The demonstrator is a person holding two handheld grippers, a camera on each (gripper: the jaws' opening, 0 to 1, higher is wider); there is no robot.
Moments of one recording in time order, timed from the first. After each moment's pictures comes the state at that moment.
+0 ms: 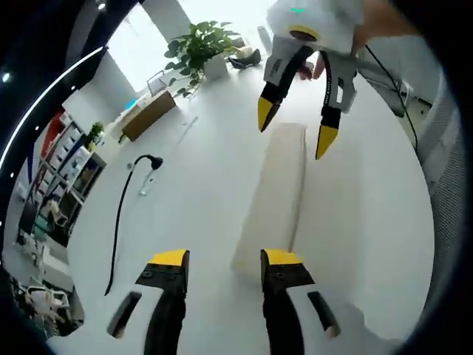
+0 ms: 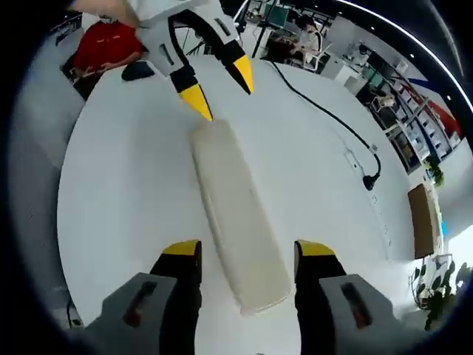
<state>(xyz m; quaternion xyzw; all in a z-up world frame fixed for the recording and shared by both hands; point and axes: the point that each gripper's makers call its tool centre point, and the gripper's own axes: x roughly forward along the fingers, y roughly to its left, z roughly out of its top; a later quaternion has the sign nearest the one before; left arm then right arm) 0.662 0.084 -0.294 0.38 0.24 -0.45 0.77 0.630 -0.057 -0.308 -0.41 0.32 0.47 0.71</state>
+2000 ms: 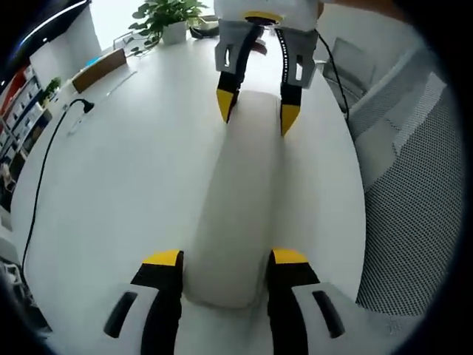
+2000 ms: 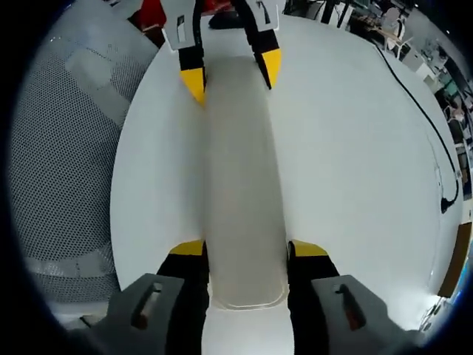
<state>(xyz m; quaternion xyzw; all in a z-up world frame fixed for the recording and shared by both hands) 0.508 0.119 -0.356 0.32 0.40 -0.50 0.70 0.505 -0.014 -0.362 -0.43 0.44 0.55 0.57</state>
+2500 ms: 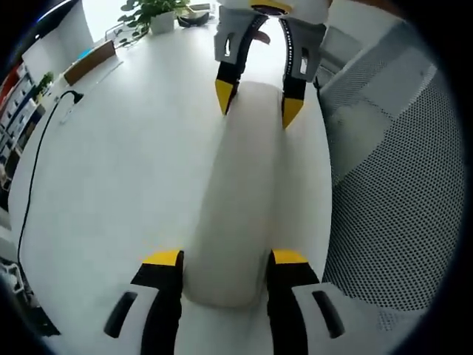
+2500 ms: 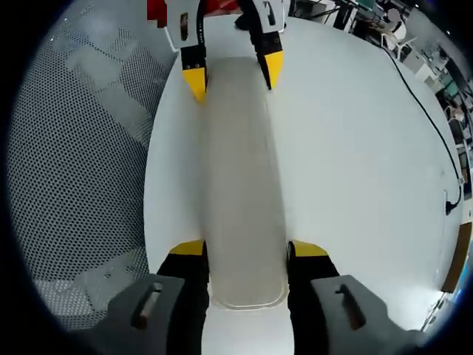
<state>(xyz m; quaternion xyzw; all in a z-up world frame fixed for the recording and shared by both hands) 0.454 0.138 -0.359 0.33 0.42 -0.50 0.68 0.453 0.001 -0.365 -0.43 0.44 0.55 0.57</state>
